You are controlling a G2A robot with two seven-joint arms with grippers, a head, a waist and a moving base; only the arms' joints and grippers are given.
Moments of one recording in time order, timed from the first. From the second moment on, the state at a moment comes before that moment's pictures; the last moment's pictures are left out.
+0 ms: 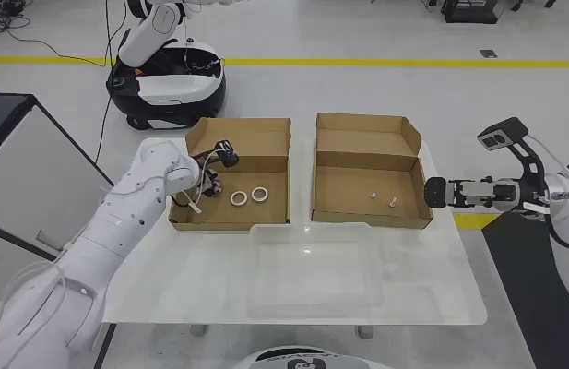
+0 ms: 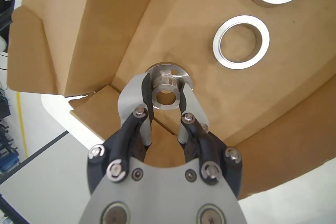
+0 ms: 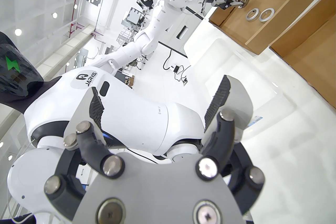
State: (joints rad) left arm 0.73 -1.05 -0.75 -1.15 1.06 -0.57 -1.02; right arm -1.39 -0.76 1.70 -1.62 0.76 -0.21 1.54
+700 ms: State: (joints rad) left arm 0.75 -1.06 -0.76 -1.14 1.06 -0.55 -1.03; right arm -1.39 -0.76 1.70 -1.62 0.76 -0.21 1.54
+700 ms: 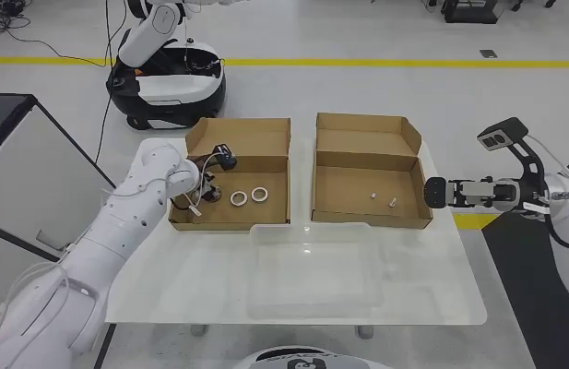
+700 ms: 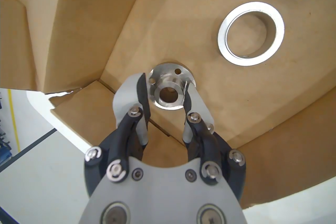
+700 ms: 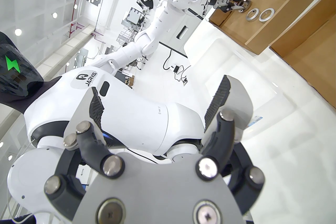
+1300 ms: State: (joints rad) left arm 0.93 -0.98 -1.05 -1.60 0.84 -0.59 -0.98; right arm -1.39 -0.76 1.70 -1.62 0.76 -0.21 1.54
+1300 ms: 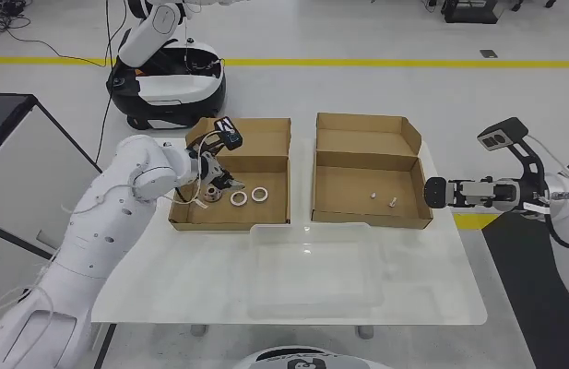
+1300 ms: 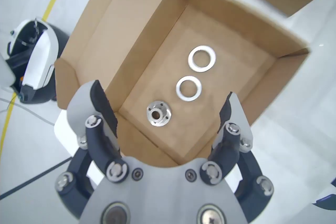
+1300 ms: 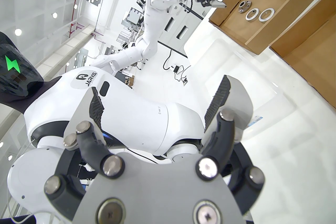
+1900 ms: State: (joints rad) left arm 1.20 -0.90 -1.42 -1.99 0.36 -0.72 -0.90; right arm -1.39 -0.76 1.70 -1.62 0.76 -0.21 1.54
